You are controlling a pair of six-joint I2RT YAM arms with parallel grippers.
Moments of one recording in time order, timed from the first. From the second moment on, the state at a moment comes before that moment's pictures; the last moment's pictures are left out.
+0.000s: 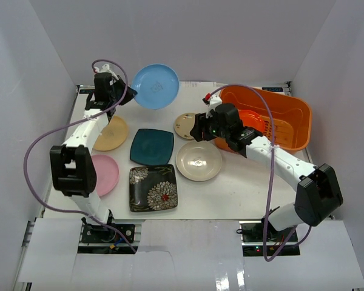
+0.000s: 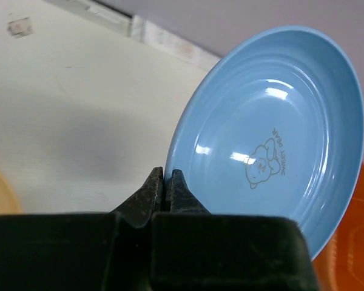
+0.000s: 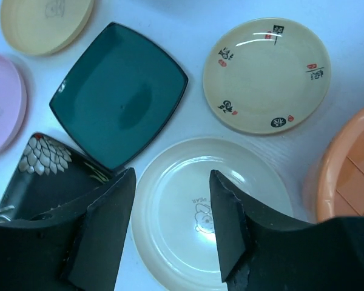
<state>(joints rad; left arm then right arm) -0.08 1.76 1.44 -0.11 0.18 -0.59 0.64 1.45 1.10 -0.14 -0.12 0.25</state>
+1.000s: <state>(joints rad) -0.17 1.33 1.29 -0.12 0.28 -0.66 0.96 1.57 0.83 -0.13 -0.09 -0.05</state>
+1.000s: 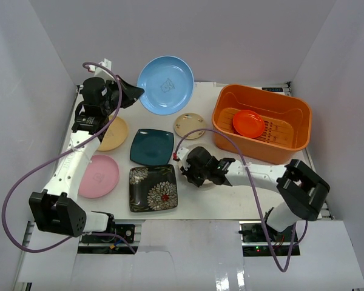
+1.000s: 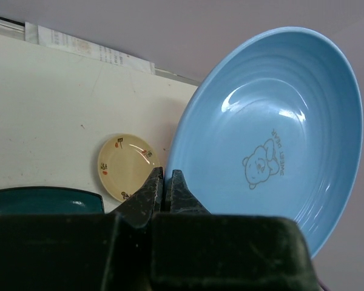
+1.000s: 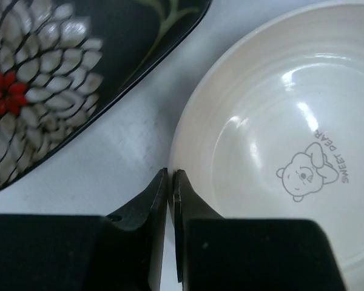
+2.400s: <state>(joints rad) -0.74 2.33 2.27 -0.25 0.06 -0.64 1.10 0.83 1.47 -0.64 0.48 0.09</state>
